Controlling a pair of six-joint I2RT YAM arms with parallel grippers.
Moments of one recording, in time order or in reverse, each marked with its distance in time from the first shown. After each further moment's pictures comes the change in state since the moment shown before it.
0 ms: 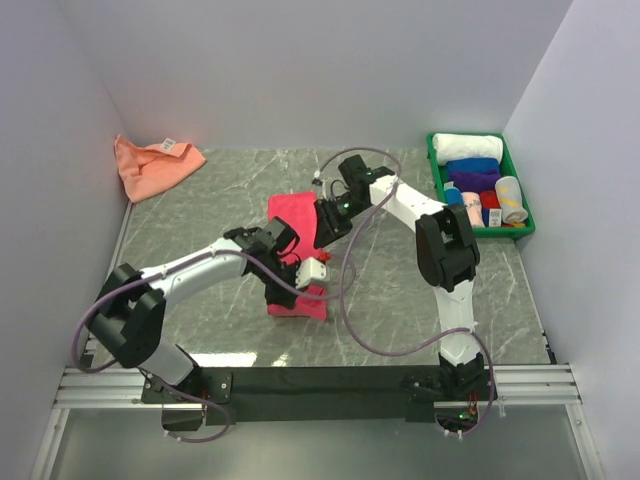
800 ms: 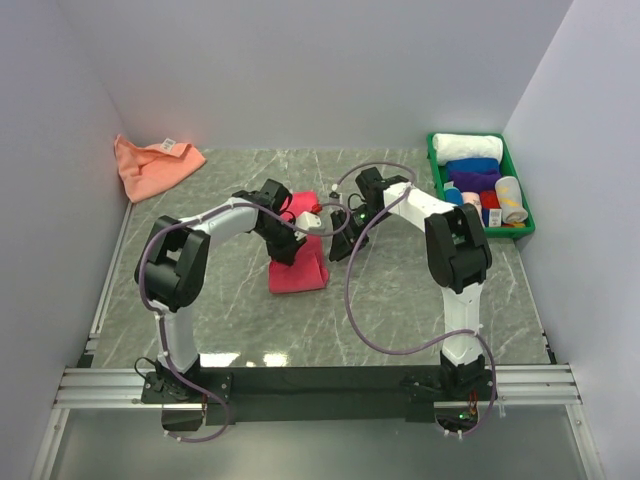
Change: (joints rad) left arm 0.251 0.427 0.351 0.049 -0.016 0.029; right arm -0.079 -0.061 -0.171 -0.039 -0.036 -0.016
